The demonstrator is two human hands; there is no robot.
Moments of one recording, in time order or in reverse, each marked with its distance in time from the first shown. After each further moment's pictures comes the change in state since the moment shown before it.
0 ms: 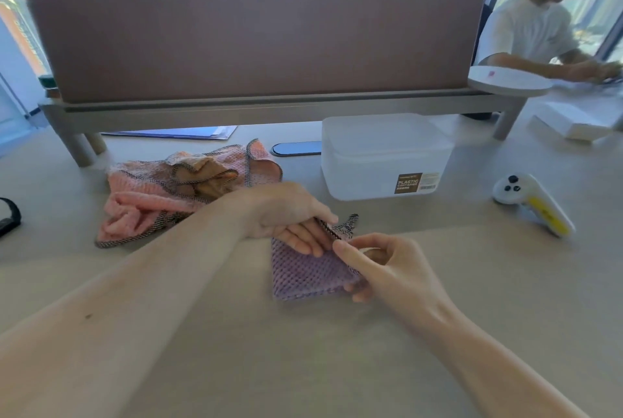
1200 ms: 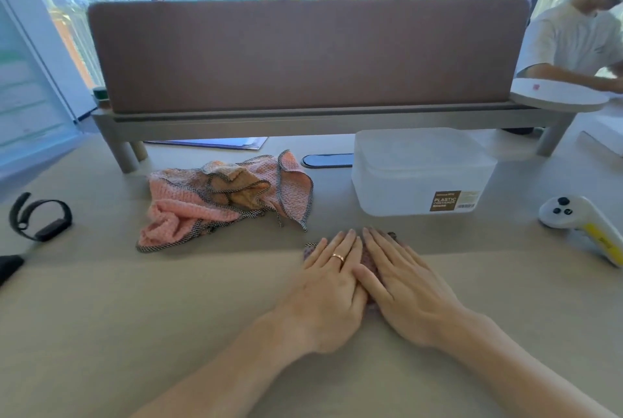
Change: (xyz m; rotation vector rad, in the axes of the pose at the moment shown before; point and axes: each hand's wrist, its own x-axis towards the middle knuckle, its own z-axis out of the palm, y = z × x) left_hand 0.008 -0.088 0.069 0.886 0.517 0.391; right_hand 0.041 0.017 0.005 -1.103 -0.232 -0.331
